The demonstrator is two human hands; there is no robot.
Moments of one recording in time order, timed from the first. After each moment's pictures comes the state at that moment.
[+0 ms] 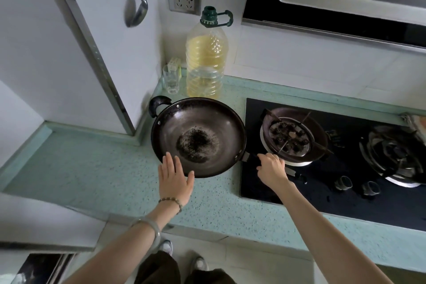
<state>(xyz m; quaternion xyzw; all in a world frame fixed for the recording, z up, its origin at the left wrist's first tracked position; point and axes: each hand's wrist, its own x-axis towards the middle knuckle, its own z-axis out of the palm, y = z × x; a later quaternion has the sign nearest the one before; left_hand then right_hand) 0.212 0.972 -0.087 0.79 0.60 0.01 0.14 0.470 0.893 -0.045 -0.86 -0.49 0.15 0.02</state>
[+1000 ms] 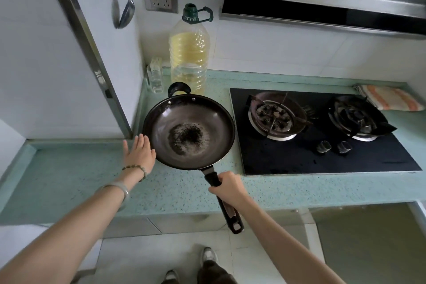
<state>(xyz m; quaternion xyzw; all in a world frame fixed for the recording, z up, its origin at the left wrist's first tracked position) 0.119 1.098 -0.076 0.85 0.51 -0.09 0.08 0.280 0.878 -0.037 -0.86 -0.34 0.34 0.17</state>
